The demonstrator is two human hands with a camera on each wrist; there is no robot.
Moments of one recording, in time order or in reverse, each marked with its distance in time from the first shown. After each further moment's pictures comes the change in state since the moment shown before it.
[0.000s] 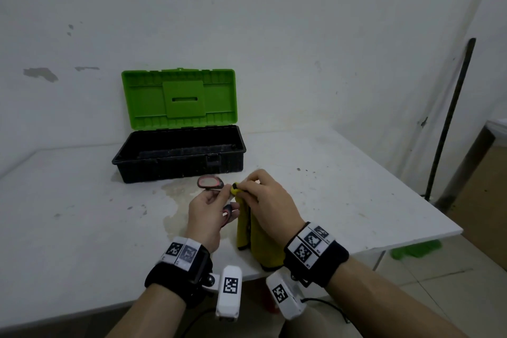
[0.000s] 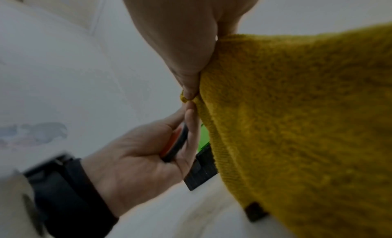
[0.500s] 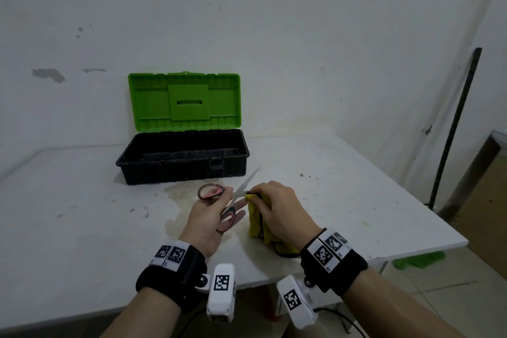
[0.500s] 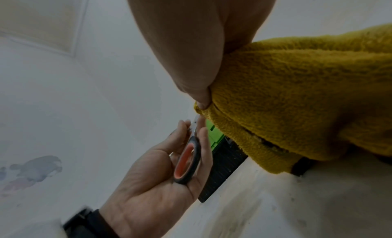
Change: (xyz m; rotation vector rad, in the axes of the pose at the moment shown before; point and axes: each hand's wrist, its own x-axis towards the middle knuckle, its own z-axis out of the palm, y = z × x) left_hand 0.002 0.012 -0.005 -0.156 -0.066 -0.120; right_hand 0.002 0.014 -0.014 0.057 -0.126 0.105
